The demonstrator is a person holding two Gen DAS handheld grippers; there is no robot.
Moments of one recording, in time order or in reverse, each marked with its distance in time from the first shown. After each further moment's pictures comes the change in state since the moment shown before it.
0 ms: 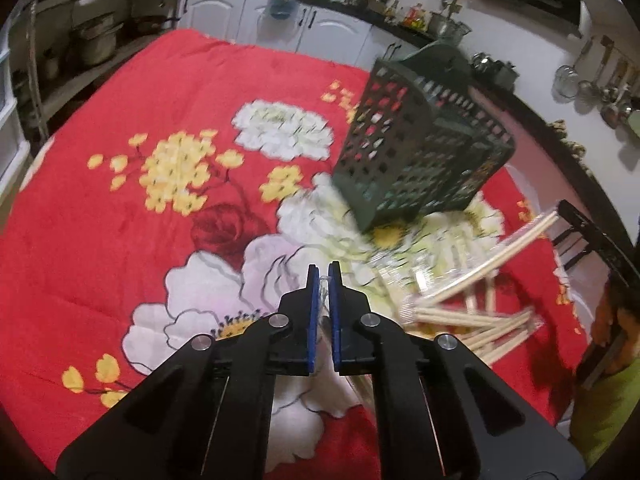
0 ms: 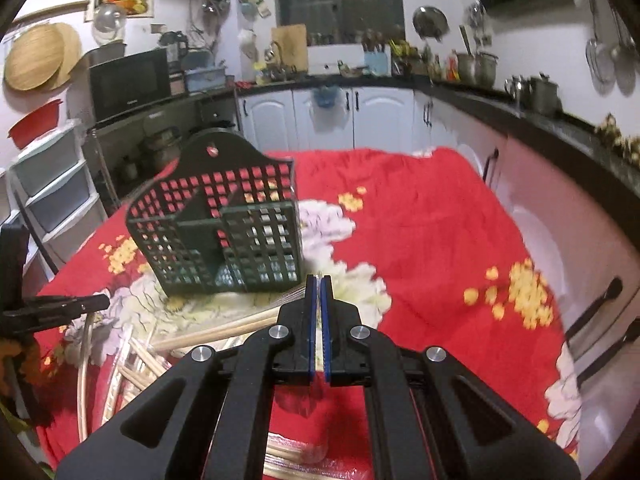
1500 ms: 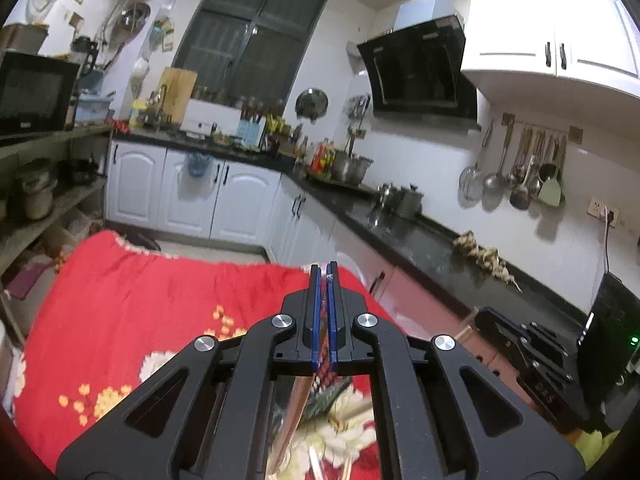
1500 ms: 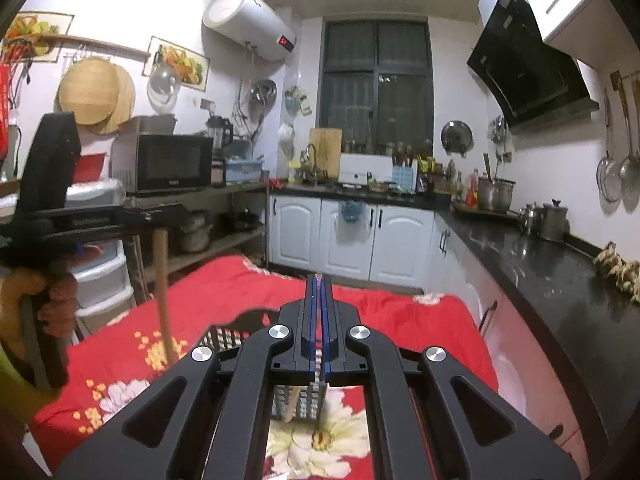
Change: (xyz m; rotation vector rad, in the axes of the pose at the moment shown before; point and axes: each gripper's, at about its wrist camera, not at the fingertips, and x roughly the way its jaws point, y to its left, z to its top) left arm -0.111 -0.123 0.144 0.148 -0.518 -0.235; right arm -0.095 0.033 0.101 -0.138 -0.365 0.044
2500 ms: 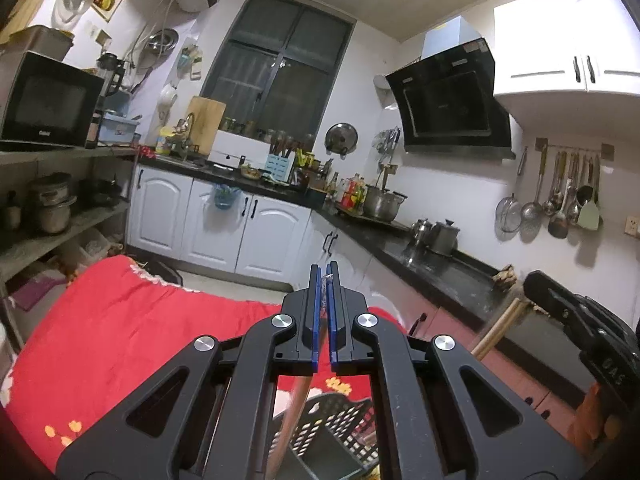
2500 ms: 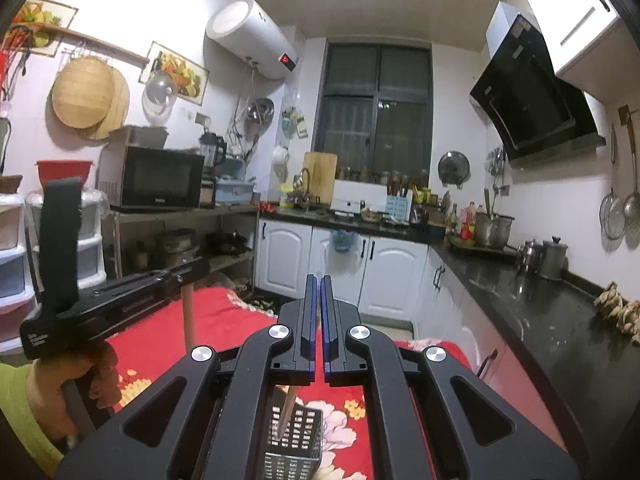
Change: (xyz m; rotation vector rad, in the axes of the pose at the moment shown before) left arm 0.055 0.038 -0.007 -0.025 -0.133 0.102; right arm 0.069 0.006 0.025 -0.053 -0.039 -0.057
